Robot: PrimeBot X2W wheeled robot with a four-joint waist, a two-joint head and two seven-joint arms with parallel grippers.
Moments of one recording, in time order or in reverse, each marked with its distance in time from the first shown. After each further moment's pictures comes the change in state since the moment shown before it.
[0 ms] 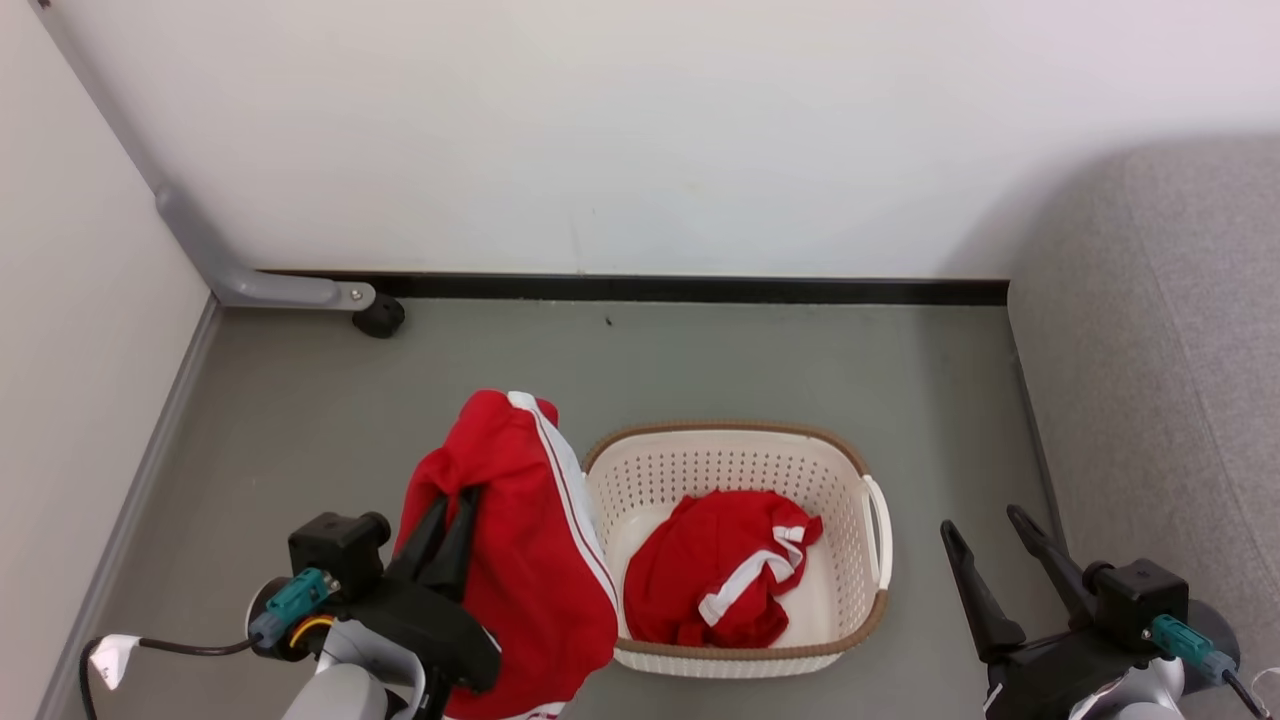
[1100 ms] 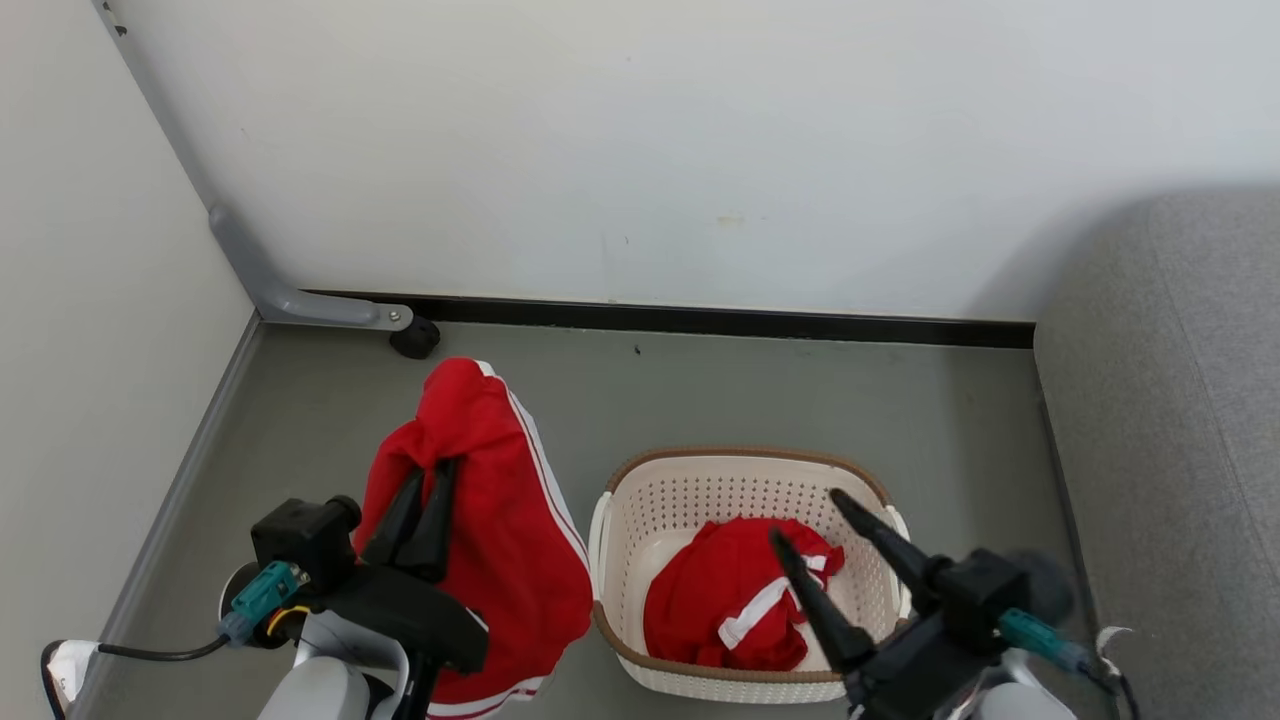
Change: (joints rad) left arm 0.043 0.033 0.034 -0.177 -0.015 0.069 0.041; right arm -0.049 0.016 0.229 -0.112 0.008 0.000 0.000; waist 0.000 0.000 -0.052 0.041
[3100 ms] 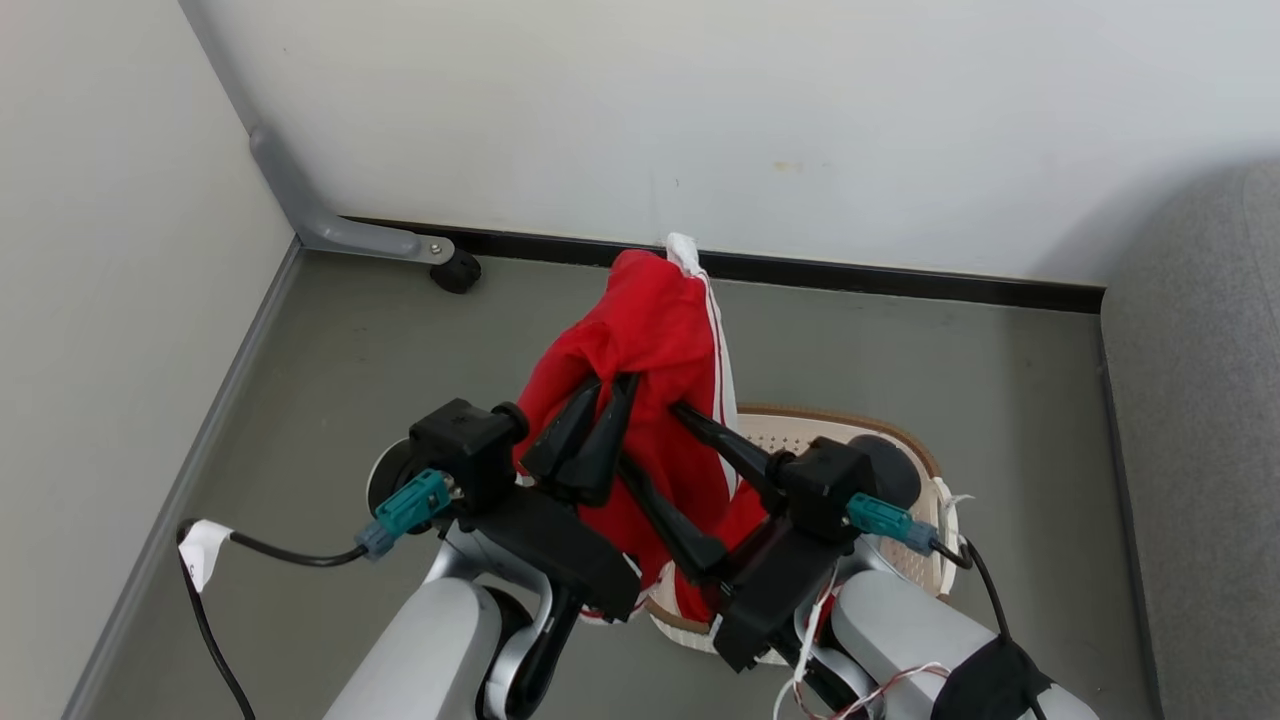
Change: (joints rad) left arm -0.127 -0.099 -0.164 -0.173 0.018 0.000 0.123; right arm -0.367 0.095 0.387 0.129 0.230 -0.078 0.000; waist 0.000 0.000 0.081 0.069
